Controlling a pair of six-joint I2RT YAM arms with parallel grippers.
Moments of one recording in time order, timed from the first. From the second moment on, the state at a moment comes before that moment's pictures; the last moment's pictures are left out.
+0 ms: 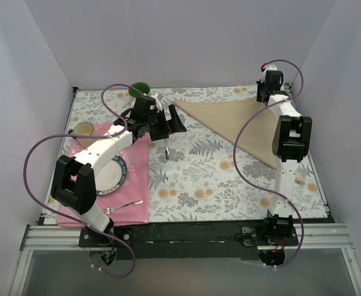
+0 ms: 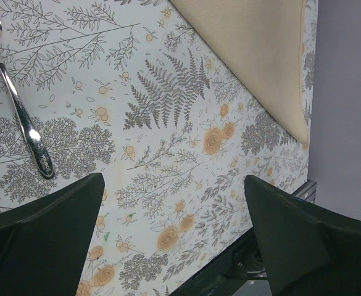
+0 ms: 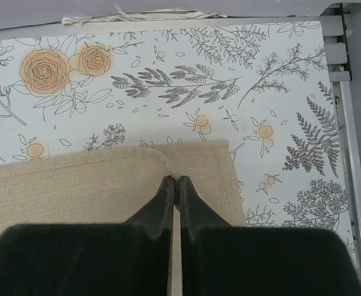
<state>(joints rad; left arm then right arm) -0.47 1.61 1.28 -0.35 0.30 -0.69 -0.04 2.38 1.98 -0.19 0.08 -0.07</state>
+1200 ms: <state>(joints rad) -0.49 2.58 2.12 0.05 0.07 -0.60 0.05 1.75 1.23 -0.50 0.08 0.36</state>
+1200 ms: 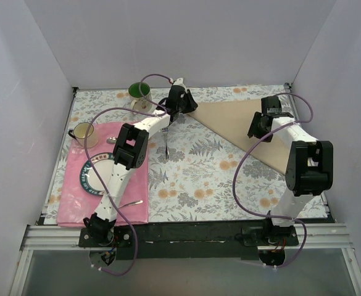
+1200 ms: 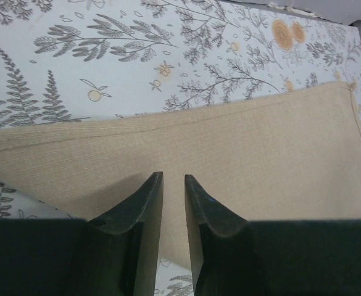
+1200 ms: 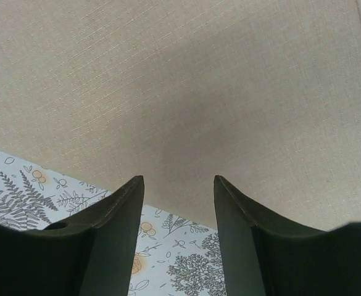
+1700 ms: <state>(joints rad) -0.44 2.61 2.15 -0.04 0.00 -0.53 -0.10 1.60 0.96 -0.48 0.18 0.39</state>
